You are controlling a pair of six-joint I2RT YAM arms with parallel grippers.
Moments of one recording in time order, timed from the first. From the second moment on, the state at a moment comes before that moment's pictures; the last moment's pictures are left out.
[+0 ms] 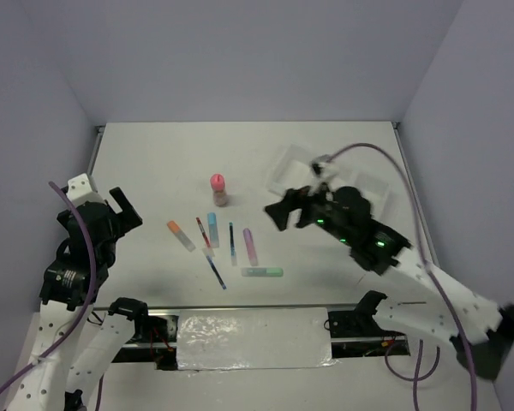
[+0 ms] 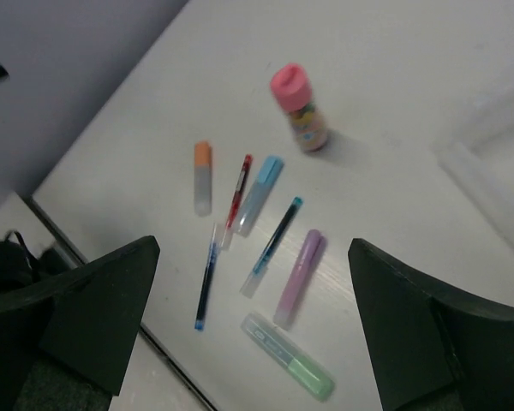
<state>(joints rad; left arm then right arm) -0.19 0.57 0.92 -0.79 -0.51 -0.42 0.65 0.74 0.84 -0.28 0.00 0.43</state>
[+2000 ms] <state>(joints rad) -0.17 0.60 0.91 -0.75 -0.40 -0.39 0.25 1.87 1.71 -0.43 -0.08 0.39</state>
